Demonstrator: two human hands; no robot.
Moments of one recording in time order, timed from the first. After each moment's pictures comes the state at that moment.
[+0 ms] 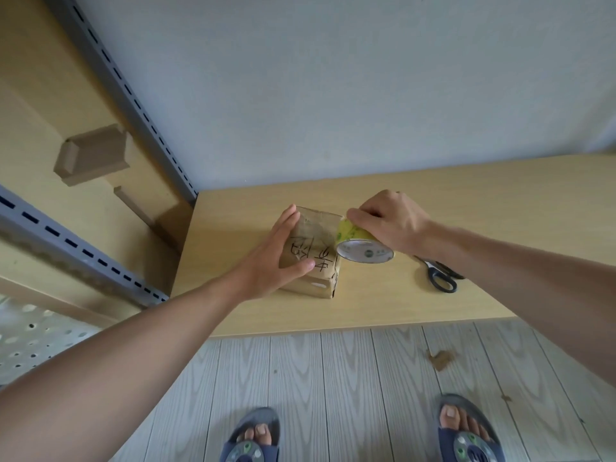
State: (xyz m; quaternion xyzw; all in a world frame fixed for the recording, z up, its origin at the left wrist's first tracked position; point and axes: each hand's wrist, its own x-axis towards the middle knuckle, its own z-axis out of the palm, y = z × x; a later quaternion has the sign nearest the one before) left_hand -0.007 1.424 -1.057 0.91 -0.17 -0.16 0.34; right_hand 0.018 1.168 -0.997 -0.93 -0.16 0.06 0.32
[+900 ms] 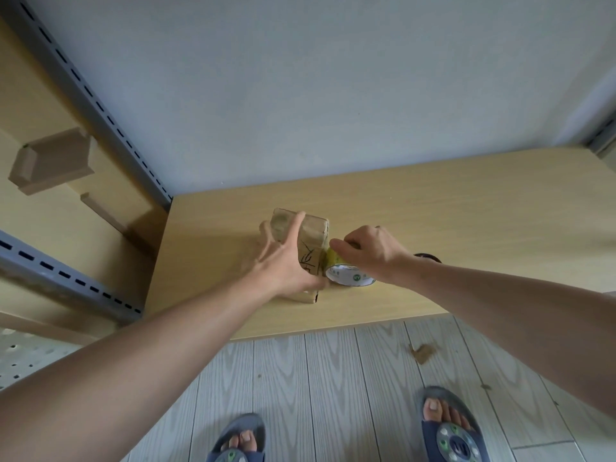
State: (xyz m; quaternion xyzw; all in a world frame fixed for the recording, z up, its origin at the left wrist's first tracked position) left_hand -0.011 1.350 -1.029 0.96 -0.02 -0.22 0.19; right_hand -0.003 1.156 -1.049 -0.94 -0.08 0.12 0.32
